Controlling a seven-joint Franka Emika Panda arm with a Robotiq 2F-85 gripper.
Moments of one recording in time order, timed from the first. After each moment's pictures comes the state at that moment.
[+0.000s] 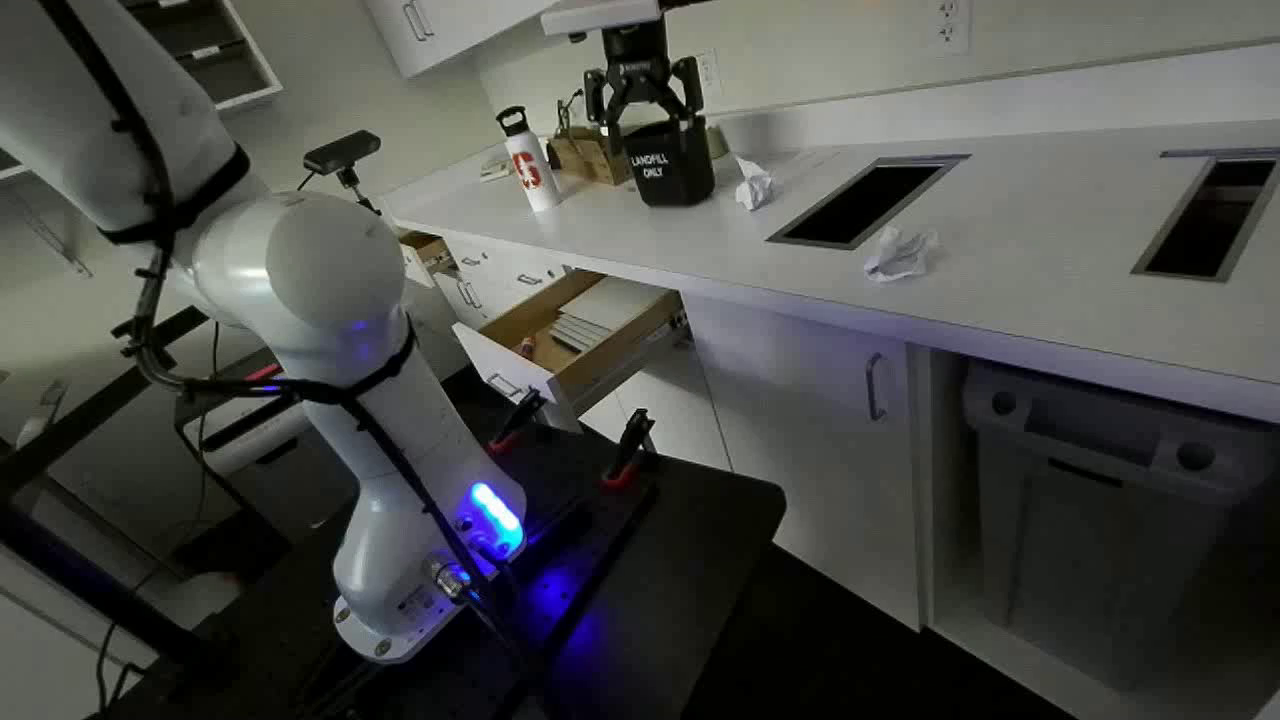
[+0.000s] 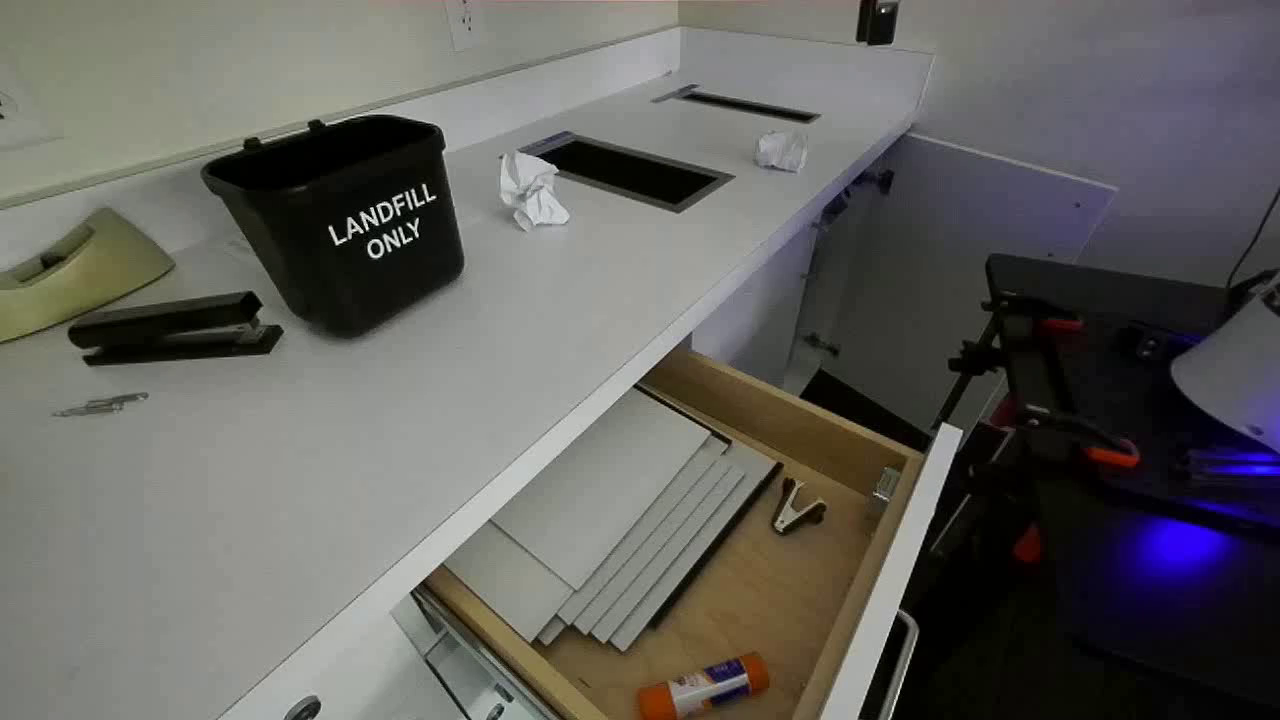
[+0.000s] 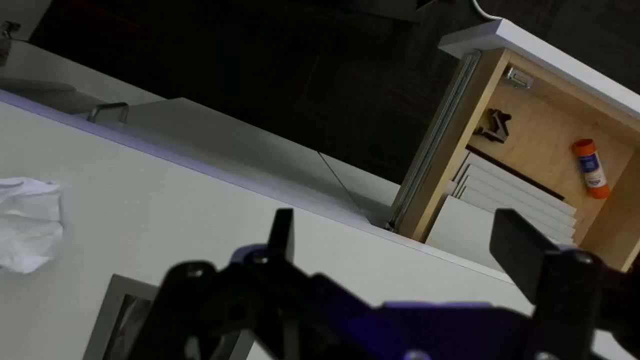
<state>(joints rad) 0.00 -0.24 -0.23 -2.32 0.05 1.97 -0.39</state>
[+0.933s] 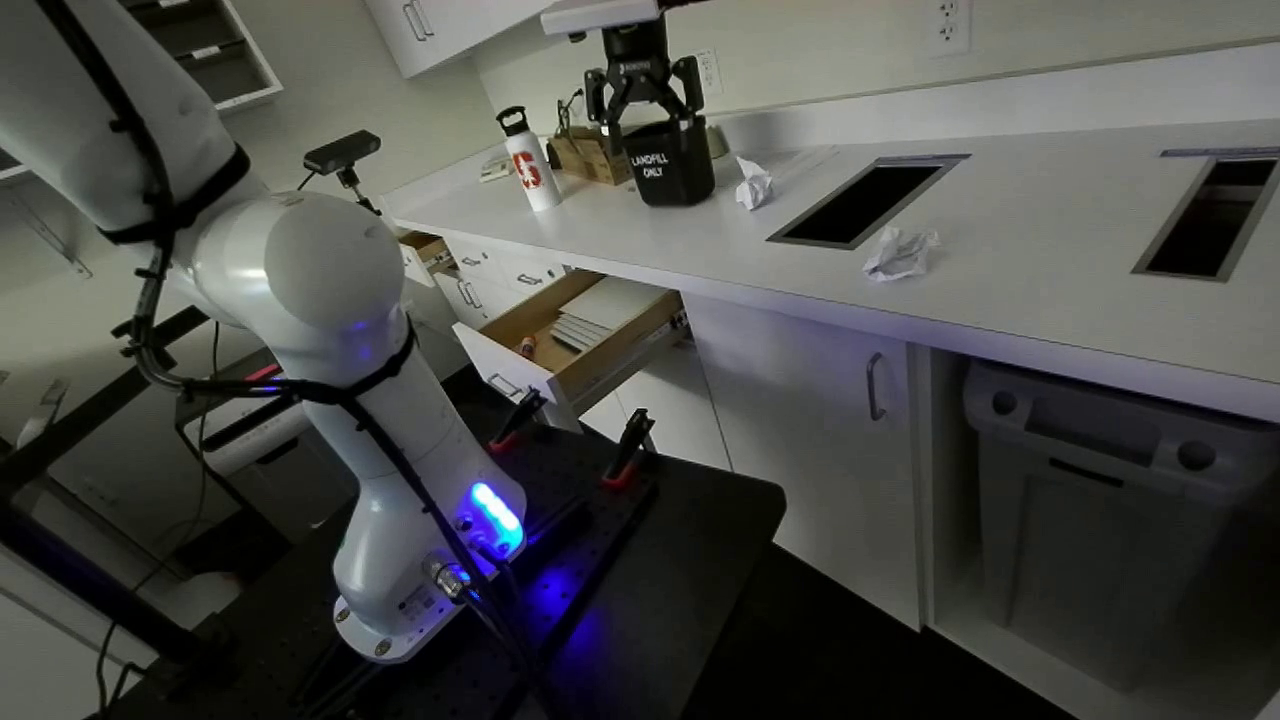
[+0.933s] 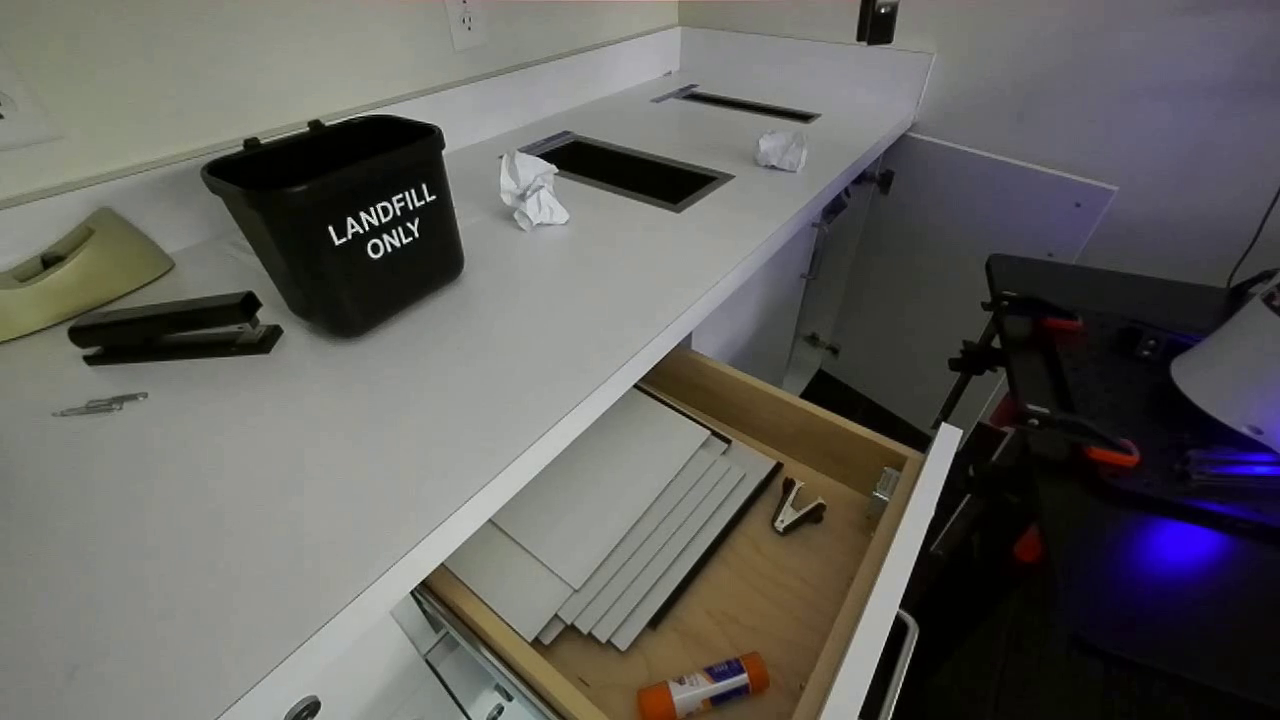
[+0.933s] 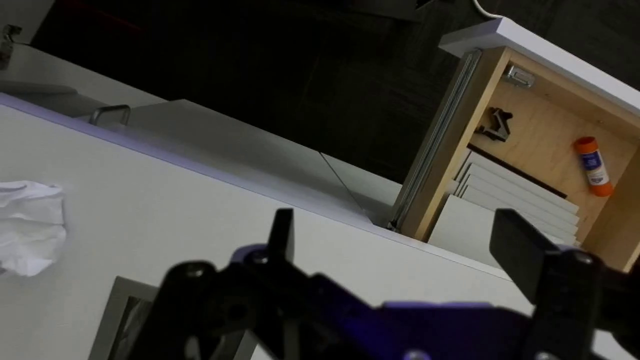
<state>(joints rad) -0.01 -0.24 -0.23 -2.32 0.05 1.97 -0.38</state>
